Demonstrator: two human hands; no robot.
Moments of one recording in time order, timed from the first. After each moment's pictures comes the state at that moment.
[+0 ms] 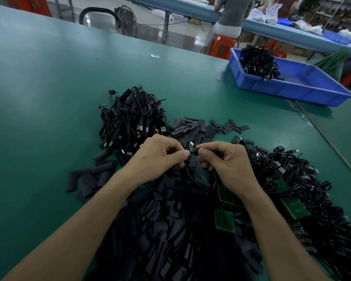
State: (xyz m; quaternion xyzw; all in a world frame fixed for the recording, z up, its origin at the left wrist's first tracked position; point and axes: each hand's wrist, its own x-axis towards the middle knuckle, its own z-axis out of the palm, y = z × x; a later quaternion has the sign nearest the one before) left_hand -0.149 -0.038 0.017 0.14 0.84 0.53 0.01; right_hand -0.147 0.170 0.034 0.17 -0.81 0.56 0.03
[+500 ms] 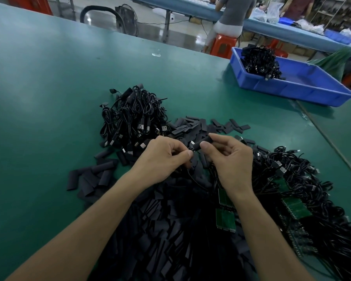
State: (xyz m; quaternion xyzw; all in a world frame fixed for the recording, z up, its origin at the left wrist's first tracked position) left_hand -0.146 -0.027 0.013 0.12 0.83 0.55 -0.01; right_hand -0.146 0.153 0.027 0.05 -0.79 0.59 0.16
